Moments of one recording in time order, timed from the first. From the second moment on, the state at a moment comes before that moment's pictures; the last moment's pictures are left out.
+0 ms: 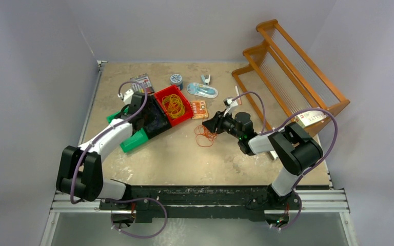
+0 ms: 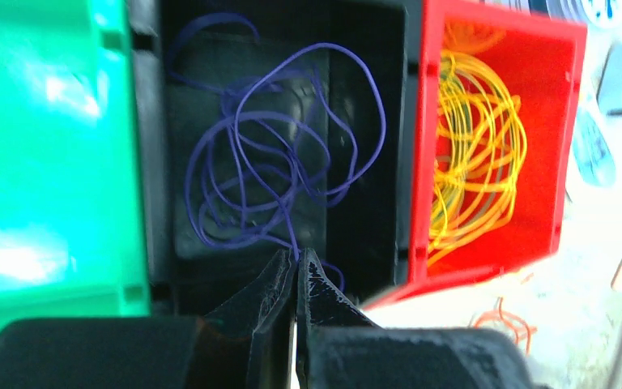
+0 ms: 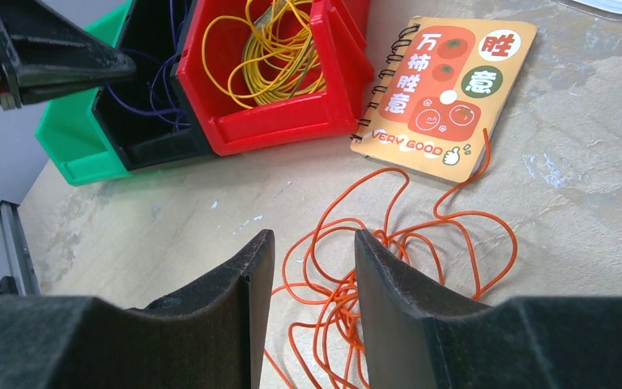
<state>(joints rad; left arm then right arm) -0.31 1.38 0.86 -0.30 -0.27 -0.91 0.52 1.70 0.54 0.94 -0.29 0.50</state>
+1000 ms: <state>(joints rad) -0.21 1.67 0.92 -0.08 -0.32 -0.75 0.52 1.71 0.55 0.94 -0.29 0.50</state>
